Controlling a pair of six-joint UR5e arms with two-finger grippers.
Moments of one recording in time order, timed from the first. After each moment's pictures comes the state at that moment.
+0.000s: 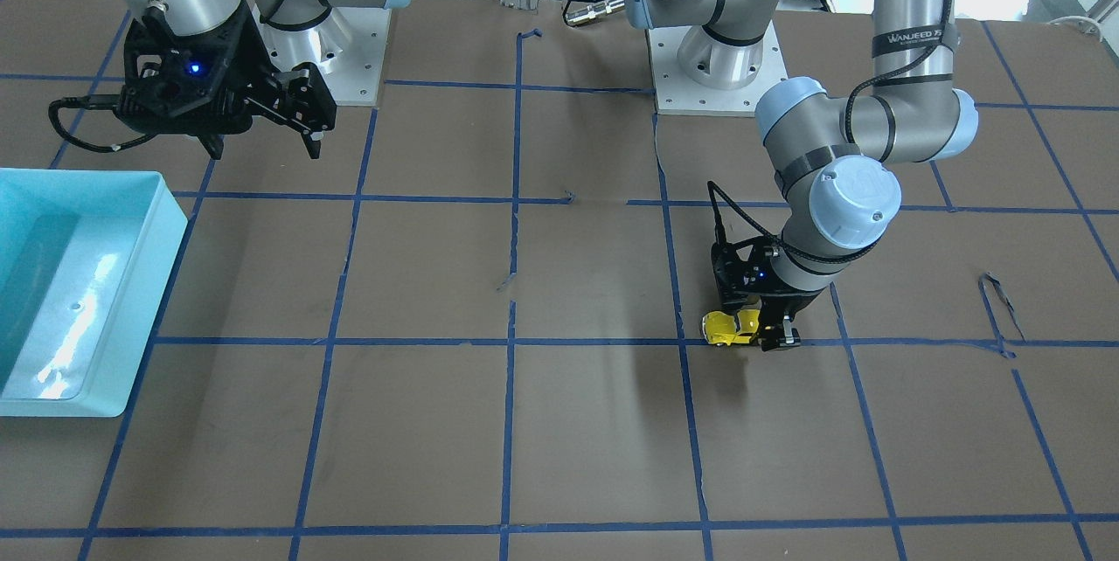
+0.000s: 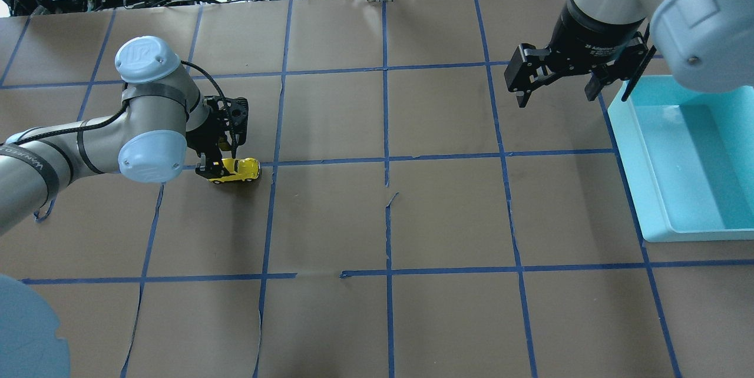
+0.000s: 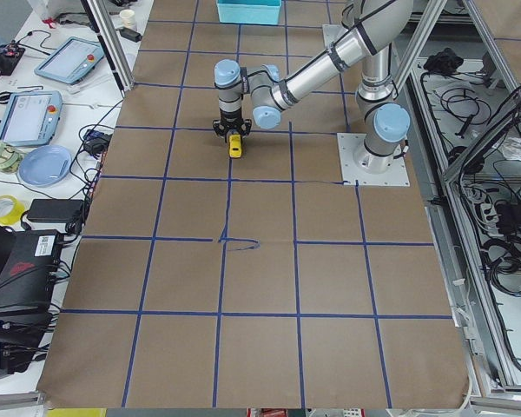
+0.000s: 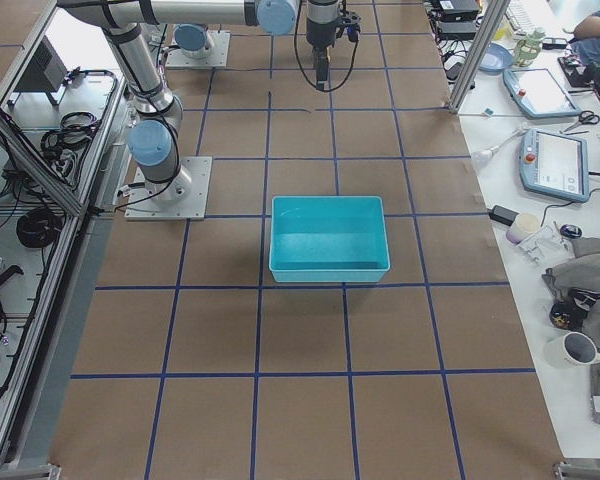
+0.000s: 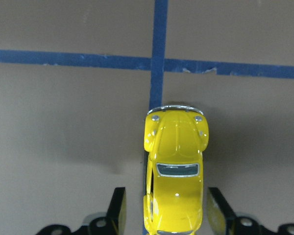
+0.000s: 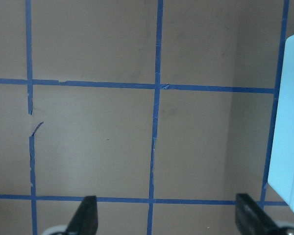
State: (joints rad) left arm -1.43 -1.89 -1.96 -0.88 1.61 1.66; right arm 1.59 -1.60 1.62 -1.60 -1.59 -0.03
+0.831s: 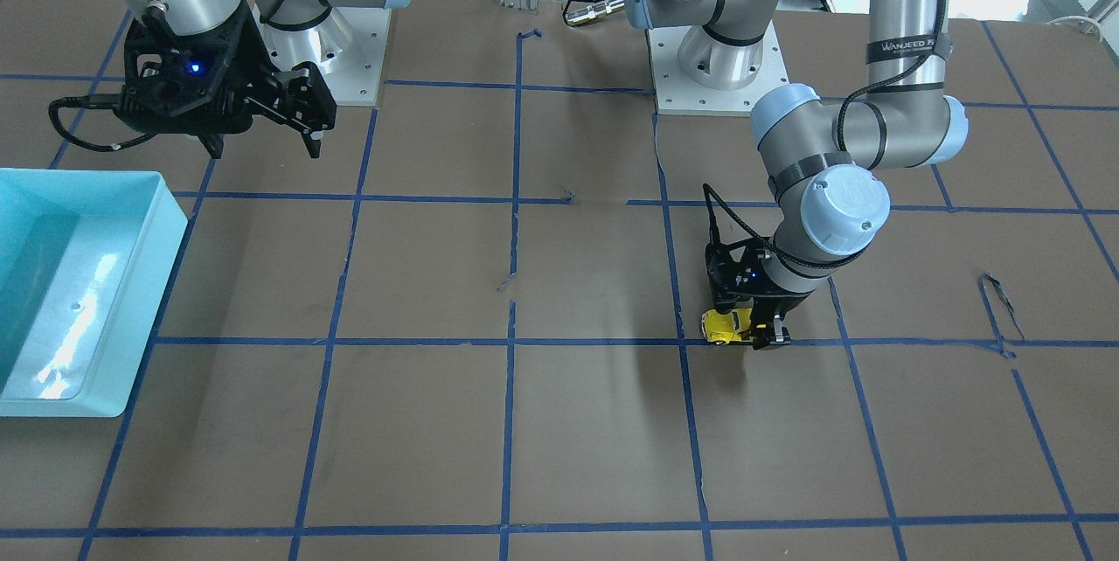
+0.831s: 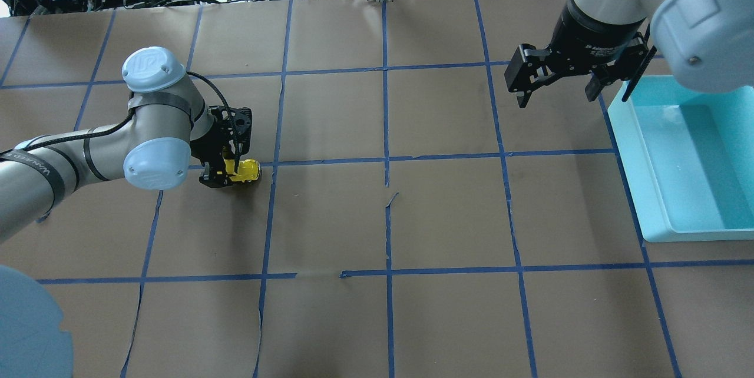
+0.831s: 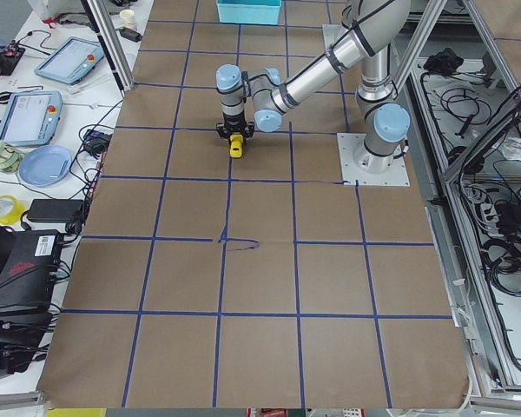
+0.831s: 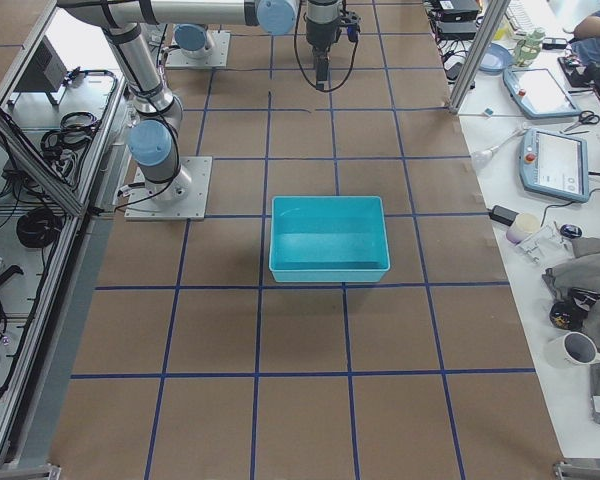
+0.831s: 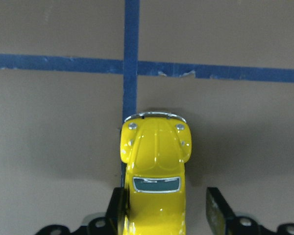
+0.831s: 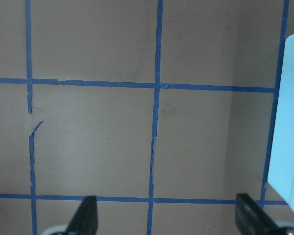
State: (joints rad) left arm -1.43 -1.91 -1.98 -0.87 1.60 1.67; right arm 1.59 -1.60 1.62 -1.60 -1.59 -0.03
